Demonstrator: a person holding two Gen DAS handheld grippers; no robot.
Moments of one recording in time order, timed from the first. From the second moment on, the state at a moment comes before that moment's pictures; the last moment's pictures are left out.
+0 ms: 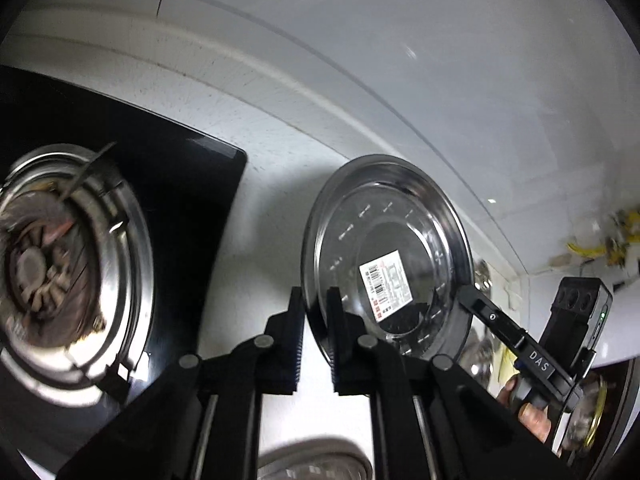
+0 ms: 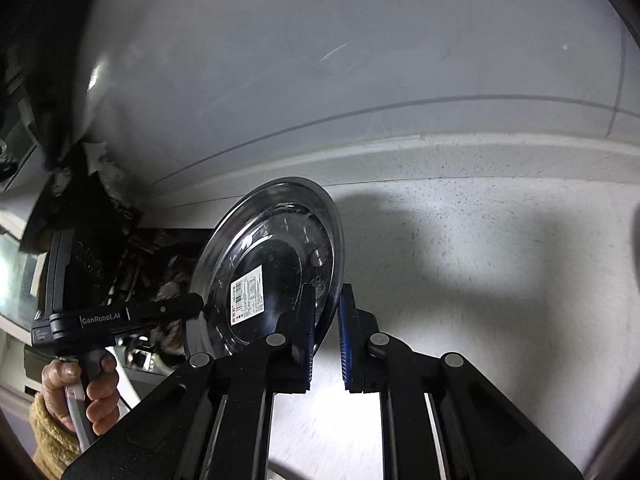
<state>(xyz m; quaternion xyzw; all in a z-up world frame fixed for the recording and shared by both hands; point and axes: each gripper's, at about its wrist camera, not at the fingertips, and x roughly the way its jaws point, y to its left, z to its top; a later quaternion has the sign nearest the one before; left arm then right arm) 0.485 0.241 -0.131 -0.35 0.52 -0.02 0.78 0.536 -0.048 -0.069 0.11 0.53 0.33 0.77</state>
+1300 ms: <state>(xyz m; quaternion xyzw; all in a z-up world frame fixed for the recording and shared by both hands) 0.243 0.156 -0.194 -0.33 0.62 -0.04 0.71 0.337 -0.080 -0.151 0.09 0.65 0.34 0.68</state>
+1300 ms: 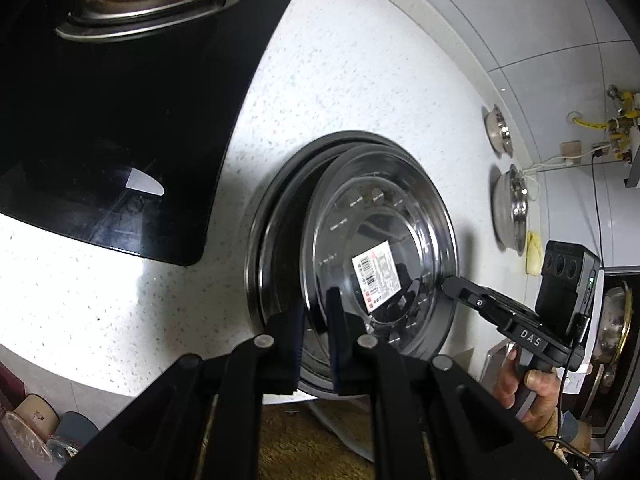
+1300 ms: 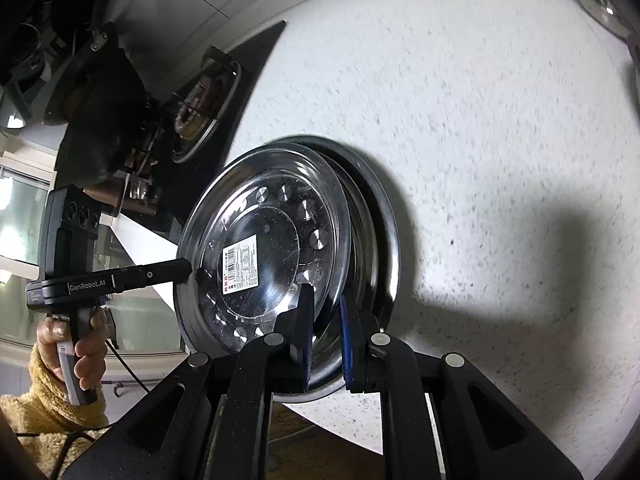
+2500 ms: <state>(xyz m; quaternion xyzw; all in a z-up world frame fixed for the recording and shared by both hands) 0.219 0.162 -0.132 -0.31 0.48 0.05 0.82 0.309 -0.094 -0.123 0.07 0.60 0.40 0.69</state>
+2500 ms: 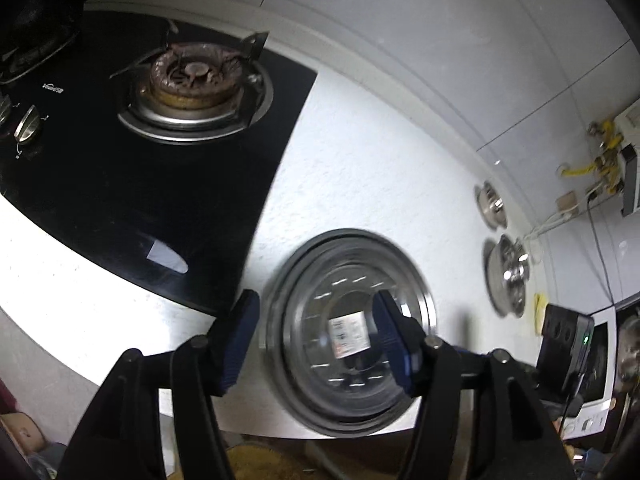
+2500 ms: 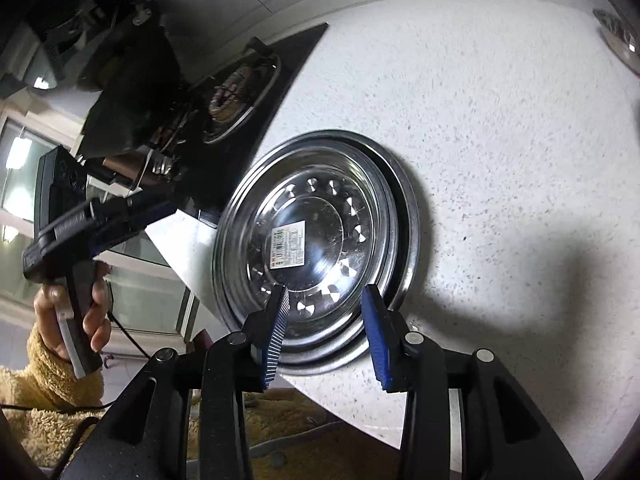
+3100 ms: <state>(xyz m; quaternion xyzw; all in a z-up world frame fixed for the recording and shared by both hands) 0.364 -0.093 -0.110 -0.29 0.50 -0.13 0.81 0.412 -0.353 -0.056 0.12 0.49 0.16 0.85</state>
